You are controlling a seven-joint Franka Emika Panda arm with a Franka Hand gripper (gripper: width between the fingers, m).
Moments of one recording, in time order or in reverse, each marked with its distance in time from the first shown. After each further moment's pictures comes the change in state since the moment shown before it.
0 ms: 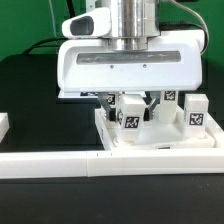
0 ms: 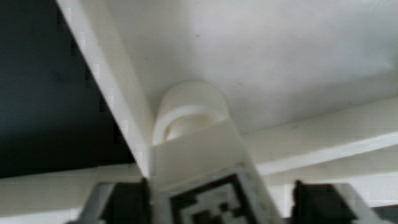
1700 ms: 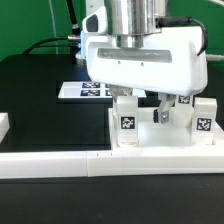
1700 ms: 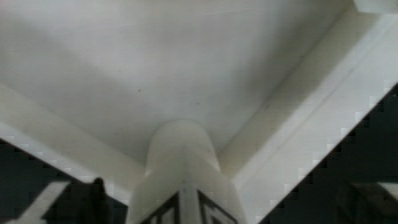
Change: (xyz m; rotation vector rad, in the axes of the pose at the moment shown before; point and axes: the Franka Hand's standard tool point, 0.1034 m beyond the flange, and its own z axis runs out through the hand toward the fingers) arm -0.003 -0.018 -0.004 0.013 -0.040 0.632
